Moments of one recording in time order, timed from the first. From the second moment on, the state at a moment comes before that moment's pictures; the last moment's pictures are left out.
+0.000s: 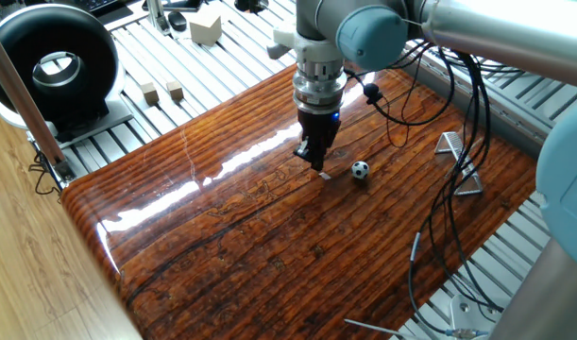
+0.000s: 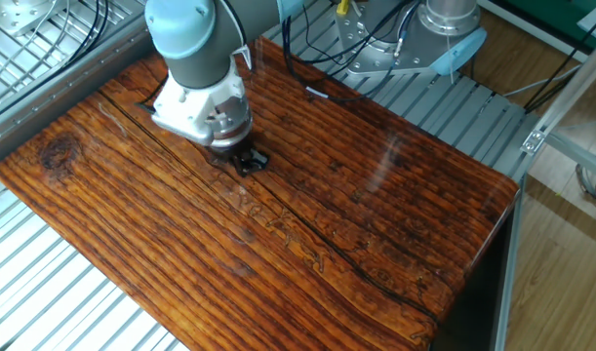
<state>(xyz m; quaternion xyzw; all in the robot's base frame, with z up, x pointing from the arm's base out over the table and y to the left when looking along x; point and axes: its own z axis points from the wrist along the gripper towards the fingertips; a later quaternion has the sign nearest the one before) 0.487 -0.014 0.014 0.11 -0.99 -0.02 0.06</state>
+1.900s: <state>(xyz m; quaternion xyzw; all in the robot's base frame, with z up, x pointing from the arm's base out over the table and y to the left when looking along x) 0.402 -0.076 0.015 0.06 -0.98 -0.03 0.20</state>
